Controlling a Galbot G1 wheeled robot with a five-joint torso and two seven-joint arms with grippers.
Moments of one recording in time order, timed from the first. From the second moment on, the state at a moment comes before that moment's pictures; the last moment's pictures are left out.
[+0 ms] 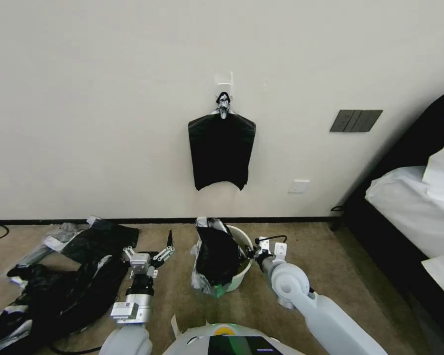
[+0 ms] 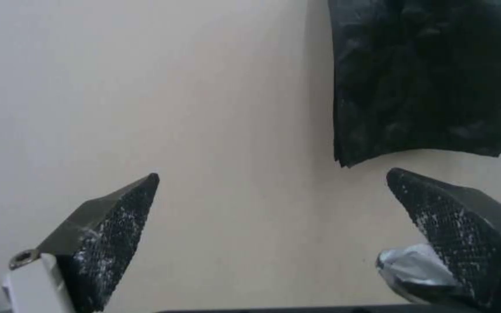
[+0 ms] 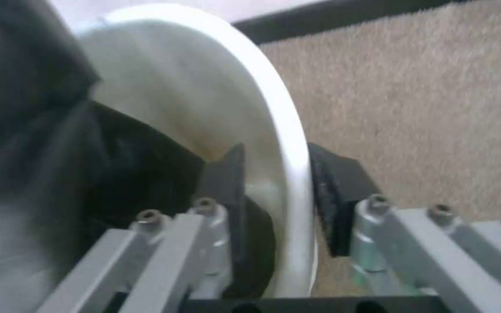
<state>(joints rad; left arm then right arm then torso) 1.85 -1.23 -0.44 -2.29 -0.06 -0.24 -0.33 -1.19 0.99 0.04 2.09 1.13 -0.50 0.75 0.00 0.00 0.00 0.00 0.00</state>
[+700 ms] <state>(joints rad) 1.83 -1.22 -0.43 -2.28 -0.07 -0.24 -0.33 -1.34 0.86 0.19 2.27 1.00 -0.43 0.51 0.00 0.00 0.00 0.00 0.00</state>
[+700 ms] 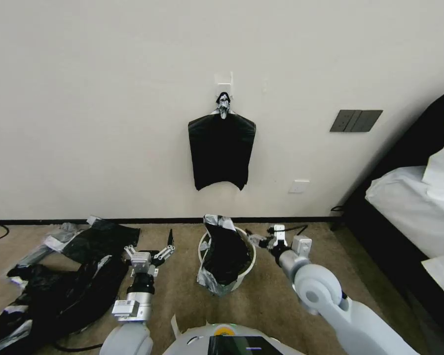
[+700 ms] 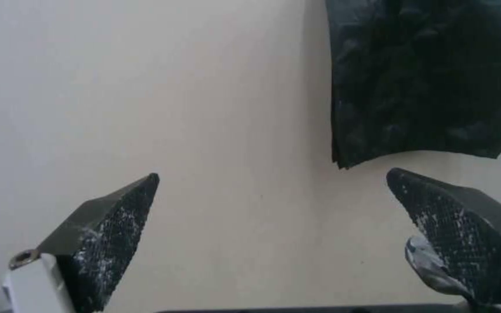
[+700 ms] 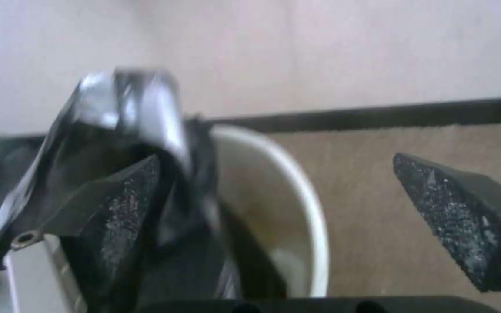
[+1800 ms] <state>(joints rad) 1.81 -1.22 -0.40 -2.27 -0.07 -0.23 -0.33 -1.29 0.80 0.05 2.20 0.92 -0.49 0.42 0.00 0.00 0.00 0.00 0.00</state>
